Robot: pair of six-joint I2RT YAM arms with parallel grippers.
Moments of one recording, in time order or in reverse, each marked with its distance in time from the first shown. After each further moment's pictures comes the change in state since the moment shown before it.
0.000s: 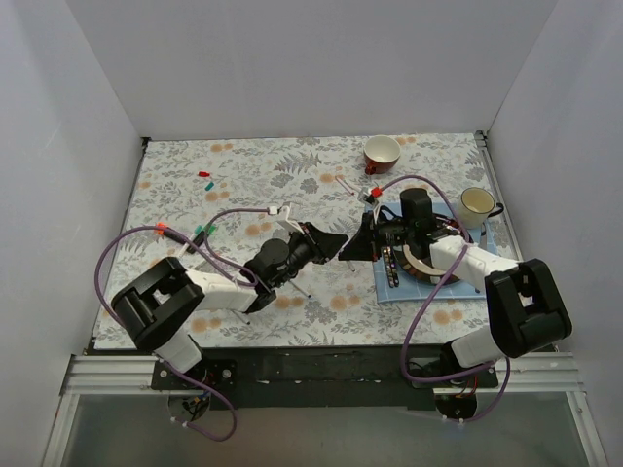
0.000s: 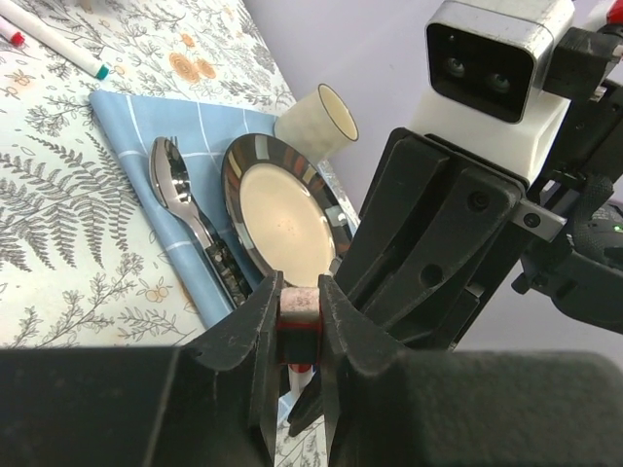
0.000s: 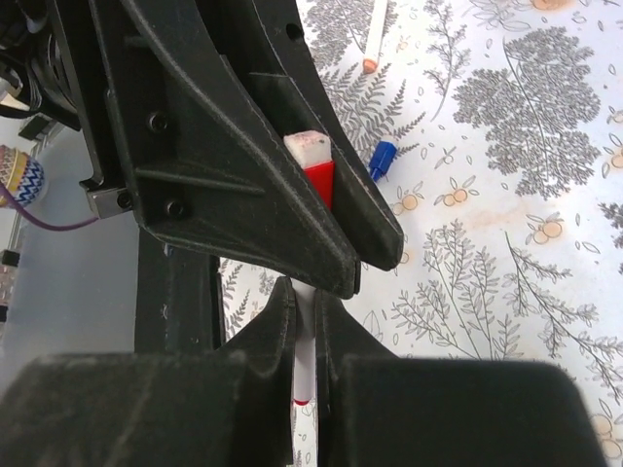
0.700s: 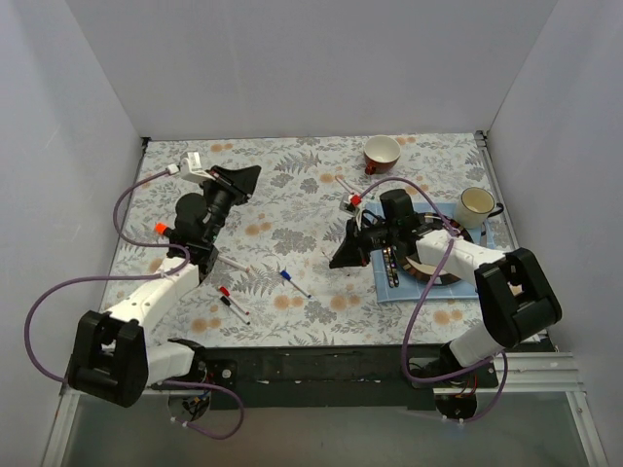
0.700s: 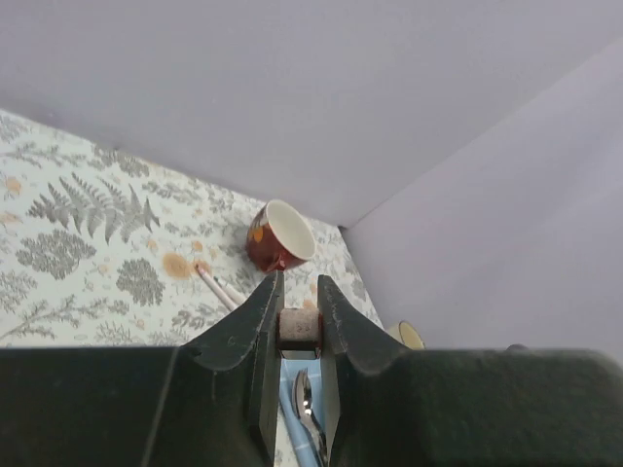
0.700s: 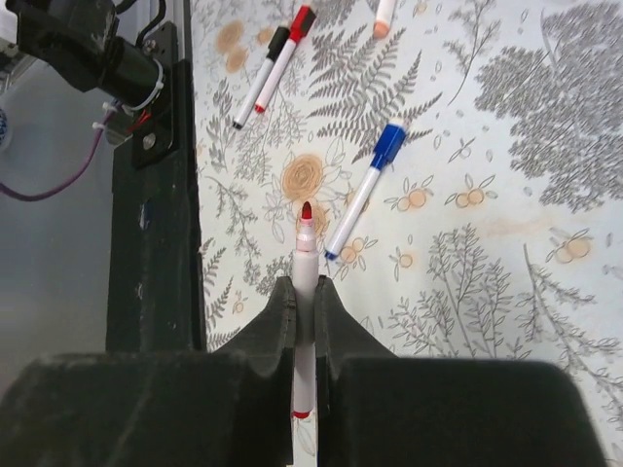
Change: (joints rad) left arm 0.556 -0.377 0.117 -0.391 0.141 0.060; right arm 0.104 0.069 0.087 -0.121 0.066 -0.145
